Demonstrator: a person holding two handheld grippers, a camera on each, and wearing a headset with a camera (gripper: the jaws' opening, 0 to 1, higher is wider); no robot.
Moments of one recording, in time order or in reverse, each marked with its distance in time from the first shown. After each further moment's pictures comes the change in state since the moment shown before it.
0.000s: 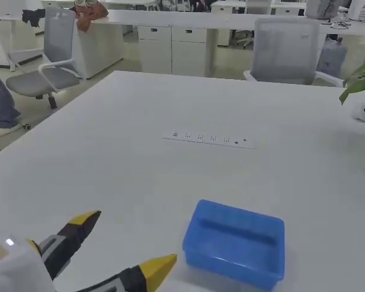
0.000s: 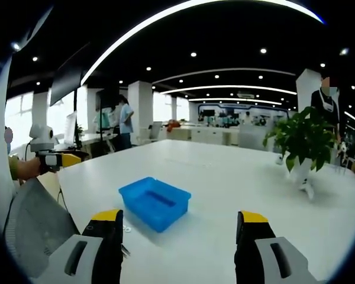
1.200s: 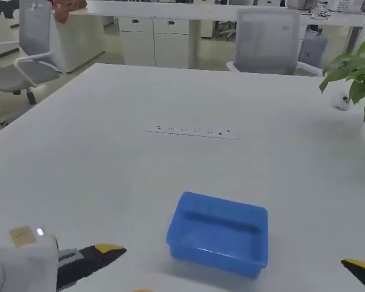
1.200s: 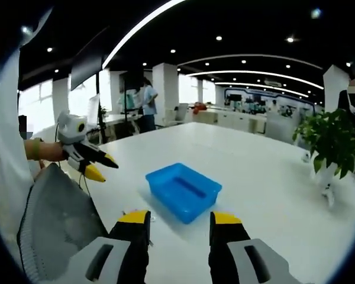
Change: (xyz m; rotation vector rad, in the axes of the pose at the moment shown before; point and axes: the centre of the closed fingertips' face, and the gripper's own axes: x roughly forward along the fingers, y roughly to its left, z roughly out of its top) left arm -0.001 -0.046 -0.079 0.147 0.482 -0.385; right arm 0.013 0.051 -0.005 -0.068 0.162 0.217
